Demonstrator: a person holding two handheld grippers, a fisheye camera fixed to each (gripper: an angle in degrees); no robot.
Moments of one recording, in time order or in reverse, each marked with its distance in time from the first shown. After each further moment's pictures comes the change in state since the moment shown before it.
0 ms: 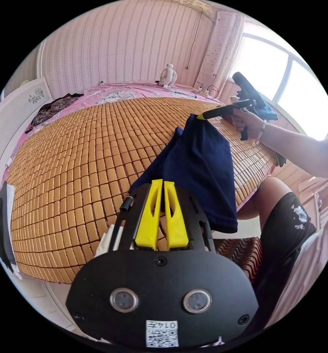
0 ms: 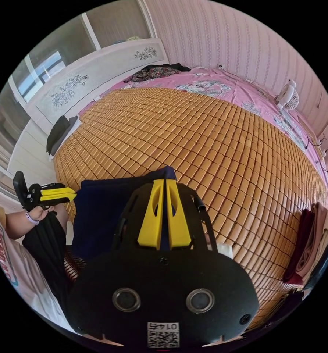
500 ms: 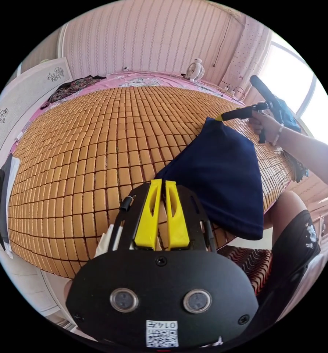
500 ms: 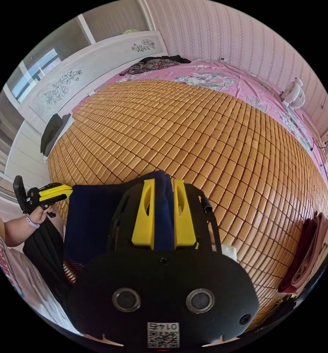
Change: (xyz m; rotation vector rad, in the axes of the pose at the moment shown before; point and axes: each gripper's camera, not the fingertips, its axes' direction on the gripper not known) left arm -0.029 0.022 0.012 -0.055 -0.083 -0.150; right arm 0.003 -0.043 0.043 -0.082 0.004 0.013
